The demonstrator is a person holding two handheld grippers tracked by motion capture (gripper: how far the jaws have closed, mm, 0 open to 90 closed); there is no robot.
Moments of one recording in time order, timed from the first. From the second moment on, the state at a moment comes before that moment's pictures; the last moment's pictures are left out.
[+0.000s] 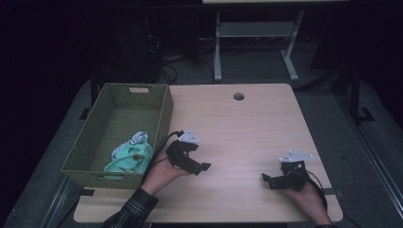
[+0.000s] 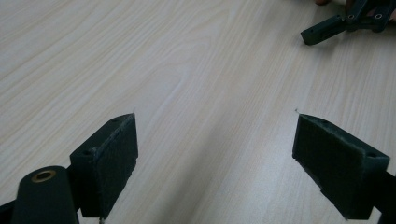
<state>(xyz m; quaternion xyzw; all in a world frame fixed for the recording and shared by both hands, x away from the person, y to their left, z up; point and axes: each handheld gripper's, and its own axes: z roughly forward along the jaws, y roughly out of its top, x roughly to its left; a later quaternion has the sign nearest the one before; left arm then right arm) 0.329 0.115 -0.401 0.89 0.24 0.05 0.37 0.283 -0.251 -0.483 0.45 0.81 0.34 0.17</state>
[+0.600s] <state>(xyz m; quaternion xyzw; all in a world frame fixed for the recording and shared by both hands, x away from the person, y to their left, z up) 0.334 0.115 -0.385 0.89 0.24 0.05 0.38 0.283 -0.251 -0.483 0.45 0.81 0.34 0.17</state>
